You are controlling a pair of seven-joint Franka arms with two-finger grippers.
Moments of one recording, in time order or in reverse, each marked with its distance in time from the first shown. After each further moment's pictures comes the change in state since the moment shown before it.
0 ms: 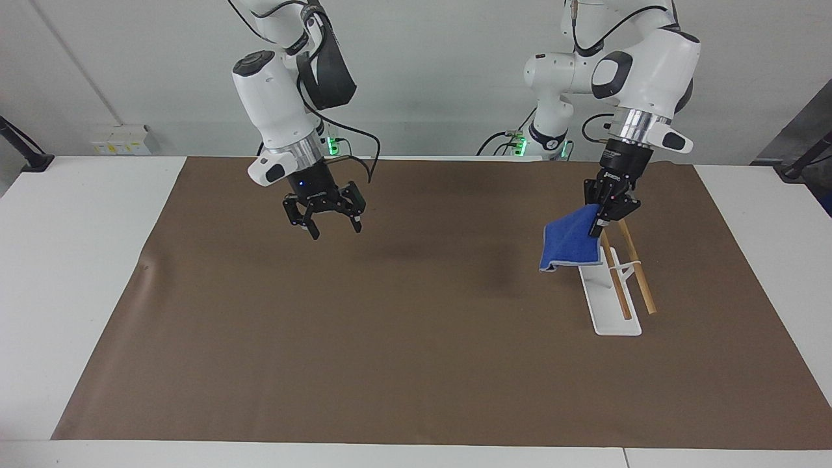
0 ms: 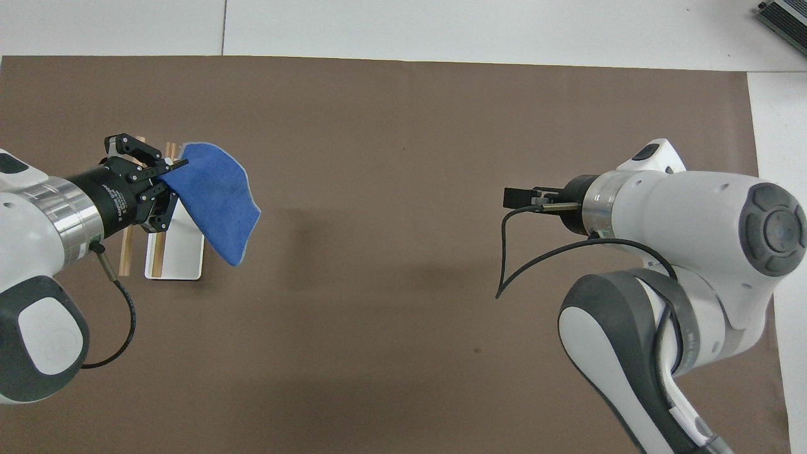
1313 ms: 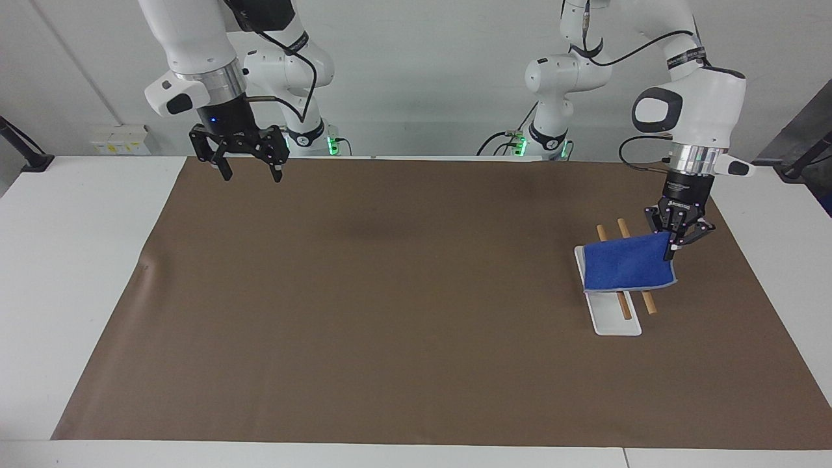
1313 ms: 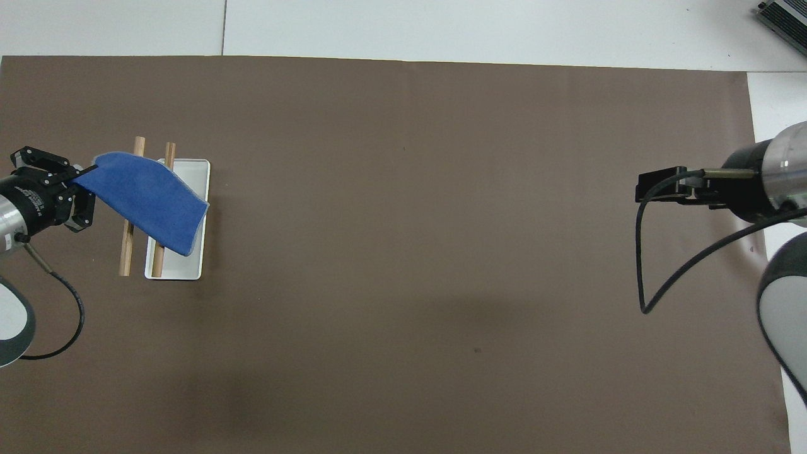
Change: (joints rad) left arm 0.269 0.074 0.002 -0.068 0.000 0.120 -0.003; right arm -0.088 -0.007 -0.117 0.470 -0.163 -0.707 -0.002
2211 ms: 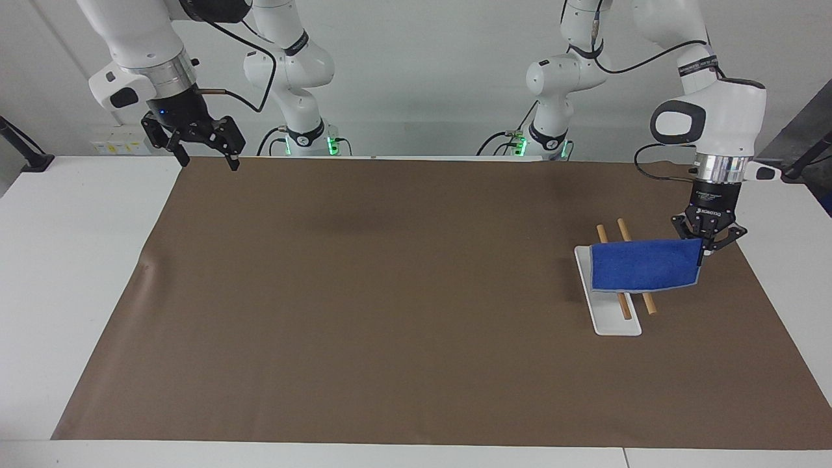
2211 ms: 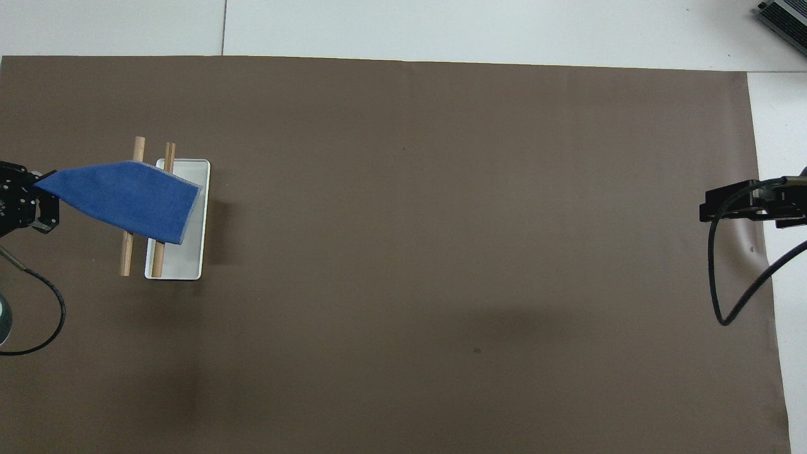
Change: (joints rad) left arm 0.081 0.059 0.001 -0.001 0.000 0.068 -0.065; right arm 0.039 0.011 -0.105 -0.012 -0.022 -0.065 -0.111
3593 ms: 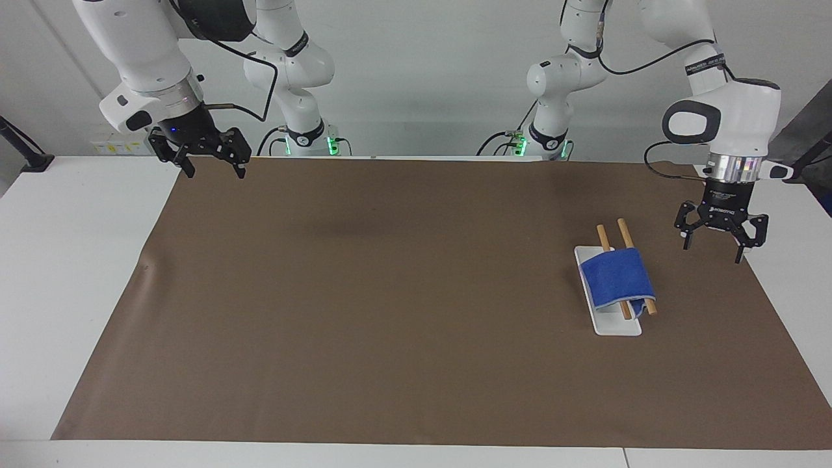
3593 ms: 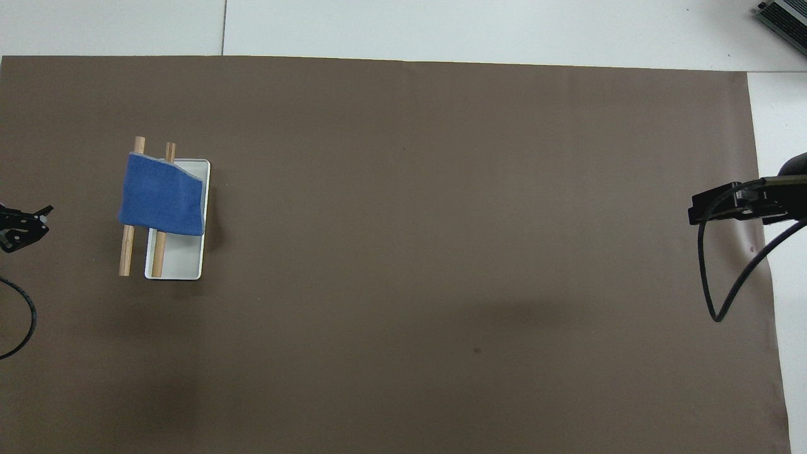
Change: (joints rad) left arm 0.075 -0.005 -0.003 0.042 0.011 -0.096 0.022; right arm 0.000 0.046 -0.002 0.014 0.000 -0.015 -0.076
